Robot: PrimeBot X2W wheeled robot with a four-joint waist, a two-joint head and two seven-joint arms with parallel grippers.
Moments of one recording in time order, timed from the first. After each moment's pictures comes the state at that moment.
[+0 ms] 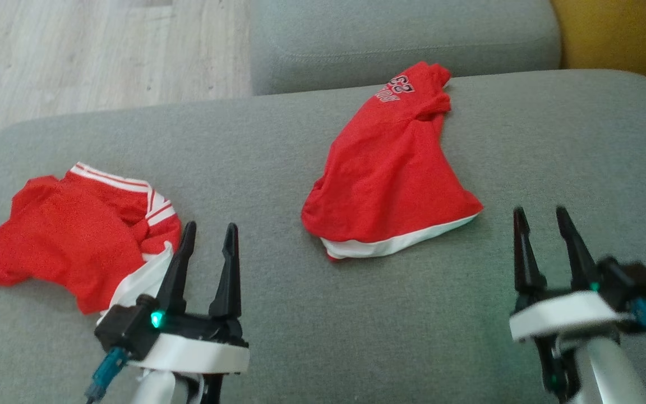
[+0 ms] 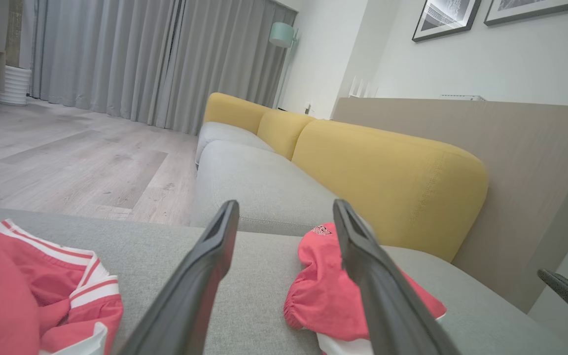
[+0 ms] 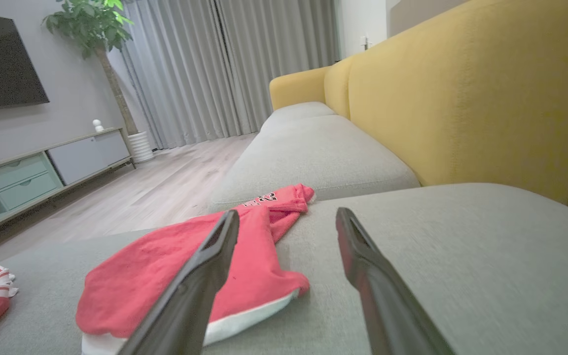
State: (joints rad) left arm -0.07 0.05 -0.27 0.15 -0.38 -0.12 -0.26; right arm -0.14 -0.05 0.02 0.35 0.19 0.13 -0.25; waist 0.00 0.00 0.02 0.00
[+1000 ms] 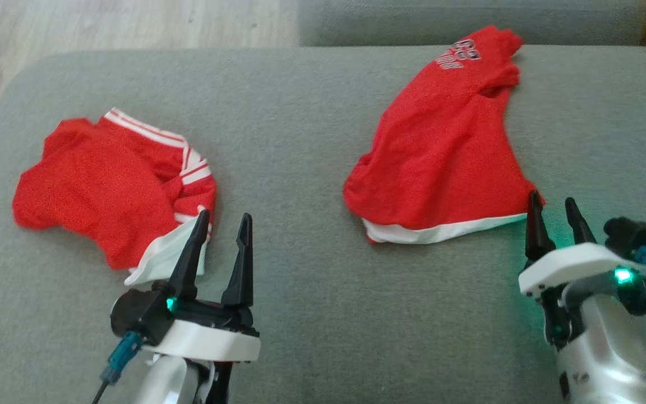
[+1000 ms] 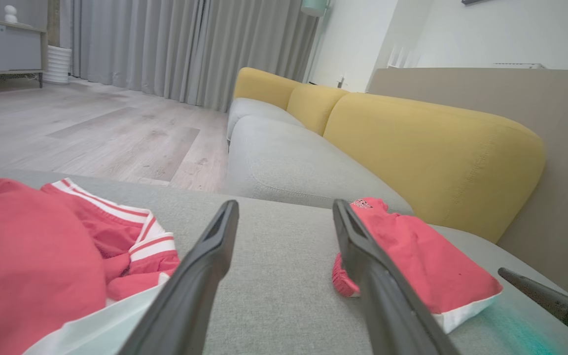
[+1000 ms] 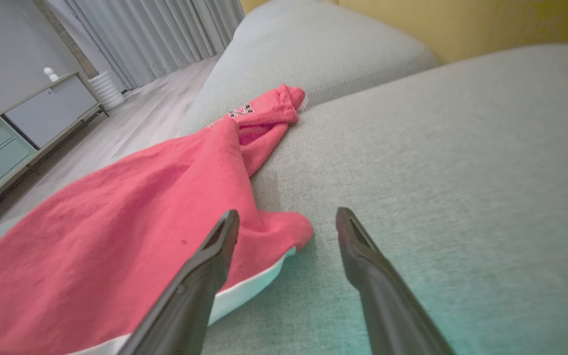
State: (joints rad) left arm -0.12 0.05 -0.30 0.18 -0.35 -0.12 -0.26; right arm -0.35 -0.05 -0.10 0.71 0.28 0.13 -0.18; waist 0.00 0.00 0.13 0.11
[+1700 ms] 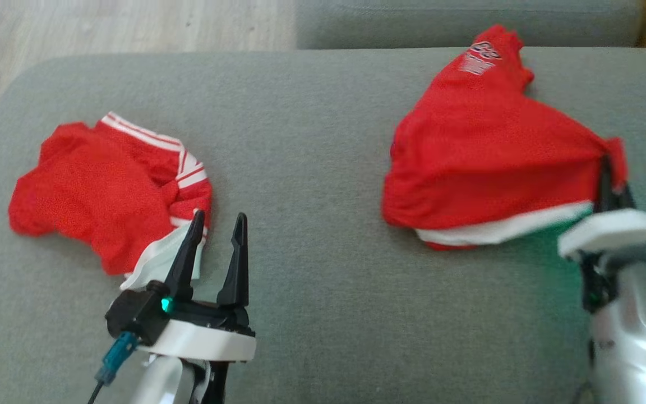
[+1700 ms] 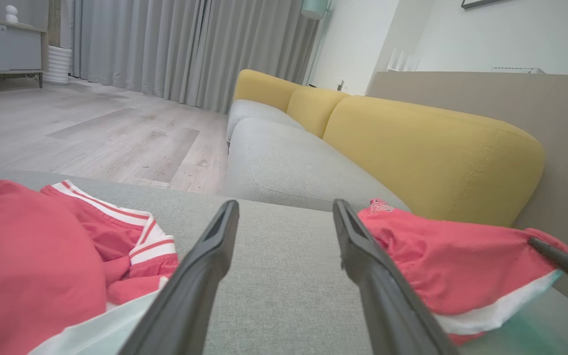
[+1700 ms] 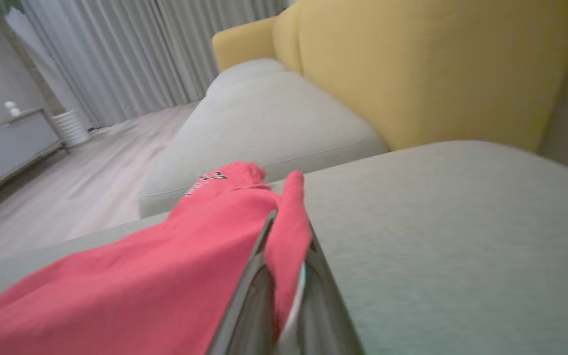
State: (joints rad) left arm -0.12 0.05 -0.29 0.19 -0.36 -0.12 -0.26; right arm -0.50 -0.06 -0.30 0.78 0.08 0.13 -0.25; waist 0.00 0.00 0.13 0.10
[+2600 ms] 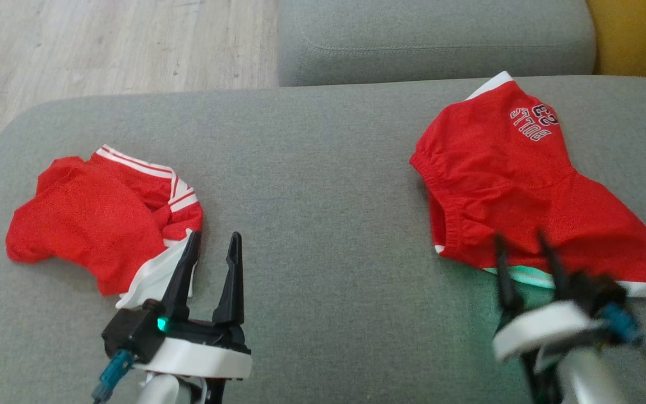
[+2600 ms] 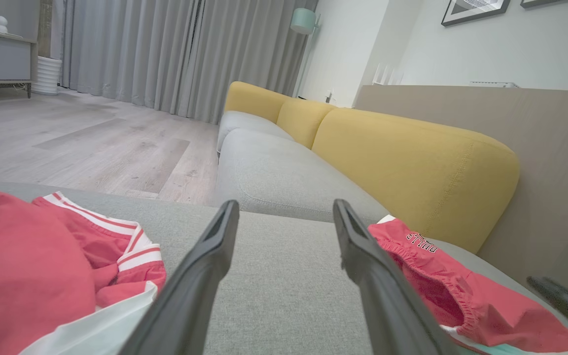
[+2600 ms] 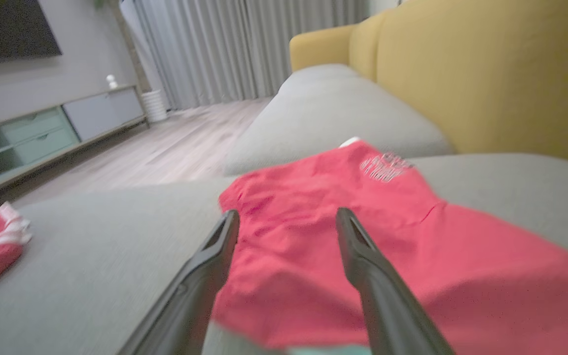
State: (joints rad) left arm -0.07 0.05 -0.27 0.19 -0.37 -0.12 -0.26; right arm -0.16 -0.05 0.01 0.44 0.15 0.13 -0.25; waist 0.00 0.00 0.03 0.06
